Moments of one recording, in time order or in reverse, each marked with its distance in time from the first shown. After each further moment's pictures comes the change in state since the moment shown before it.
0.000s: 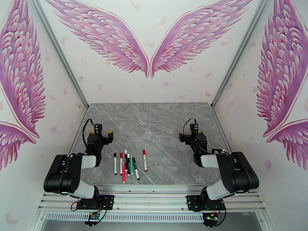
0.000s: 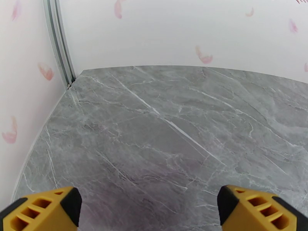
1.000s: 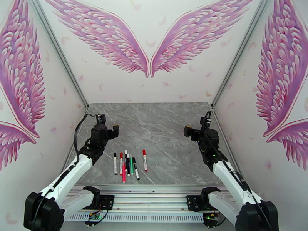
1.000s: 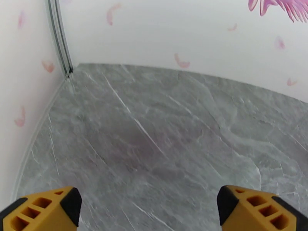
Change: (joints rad) left arm -0.360 -0.448 0.377 -1.102 -0.309 -0.327; right arm 0.007 -0.589 0.204 -0.836 -0.028 0.278
